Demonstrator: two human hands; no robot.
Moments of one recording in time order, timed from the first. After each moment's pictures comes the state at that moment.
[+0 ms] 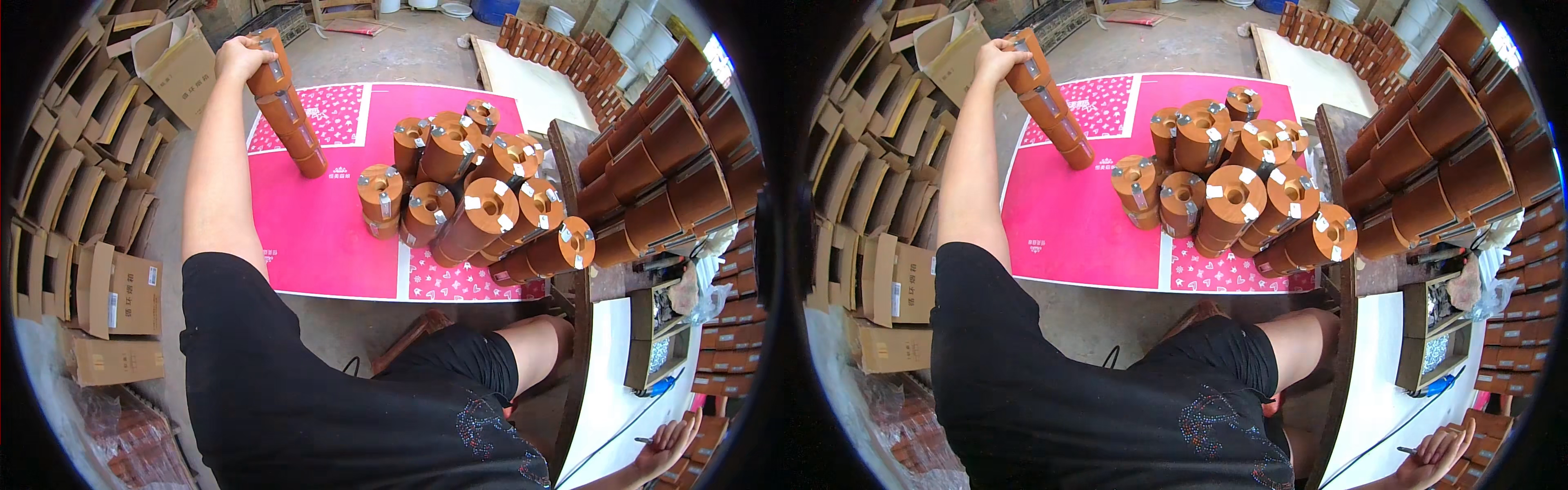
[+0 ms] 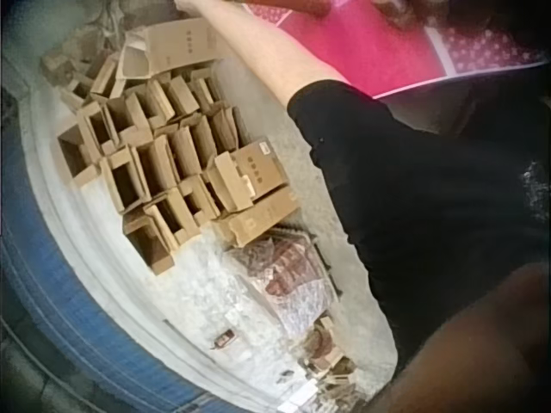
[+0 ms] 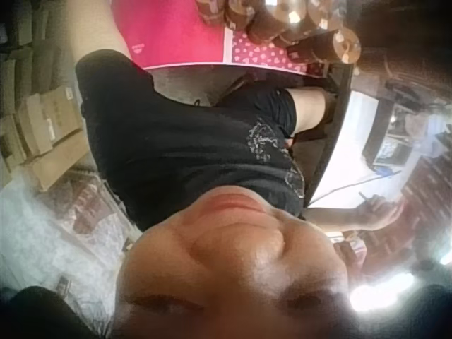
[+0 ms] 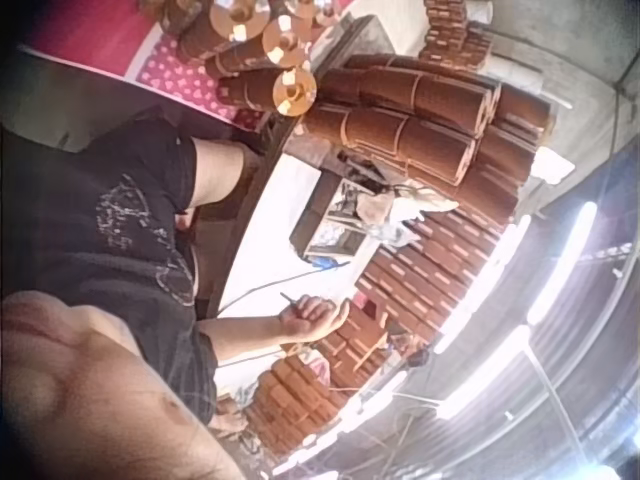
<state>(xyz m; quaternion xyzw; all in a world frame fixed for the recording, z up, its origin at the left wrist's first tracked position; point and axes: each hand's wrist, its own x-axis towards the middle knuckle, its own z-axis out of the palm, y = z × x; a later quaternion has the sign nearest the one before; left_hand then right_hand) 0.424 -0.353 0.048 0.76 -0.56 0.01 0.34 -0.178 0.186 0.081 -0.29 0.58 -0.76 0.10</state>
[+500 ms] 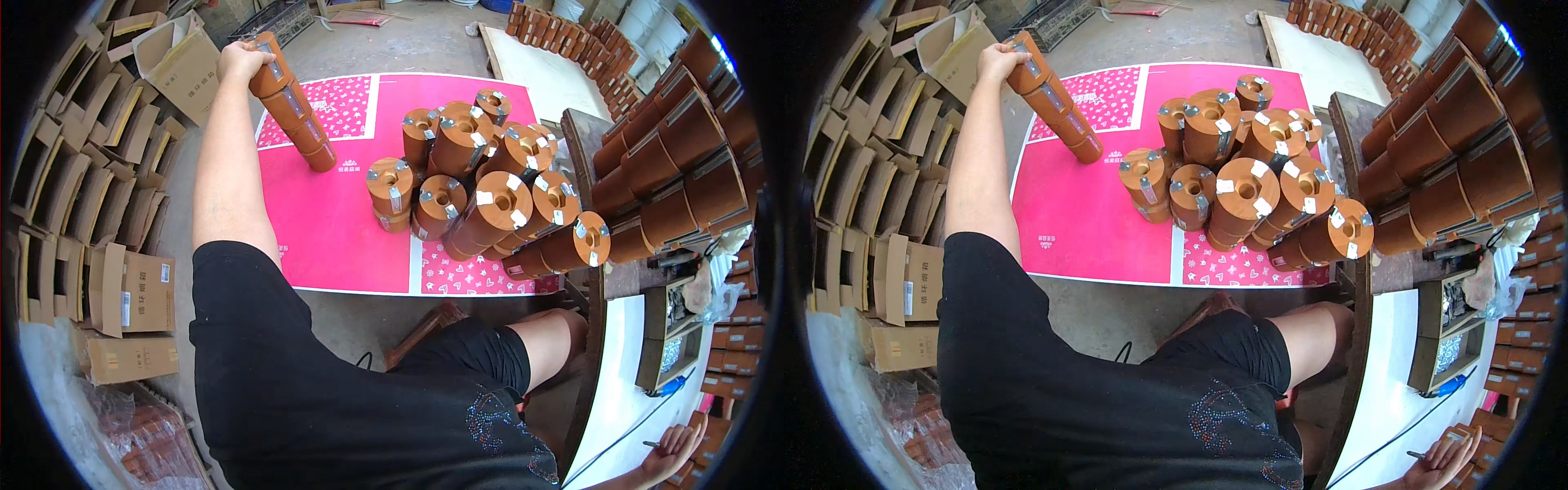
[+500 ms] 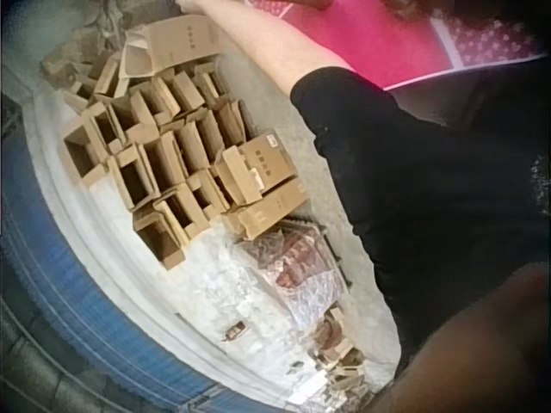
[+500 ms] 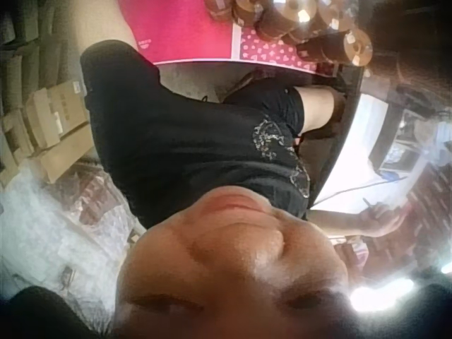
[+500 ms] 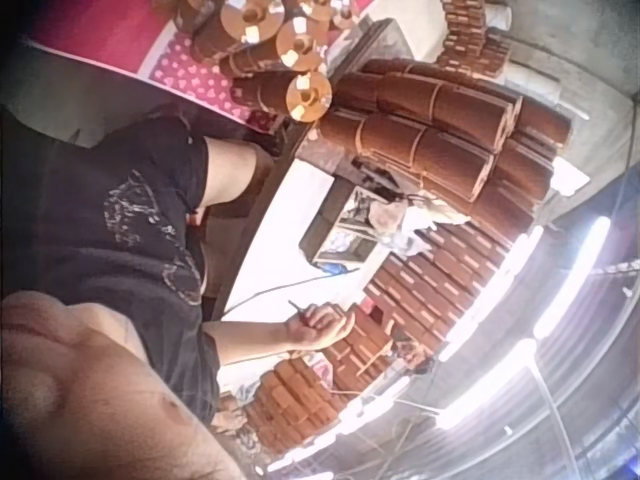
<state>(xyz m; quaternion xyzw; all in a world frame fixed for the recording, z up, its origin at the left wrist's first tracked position) 0.431 -0.365 0.033 0.78 -0.53 -0.01 0.33 -0.193 0.193 0.076 -0.29 0.60 -0.74 0.10</state>
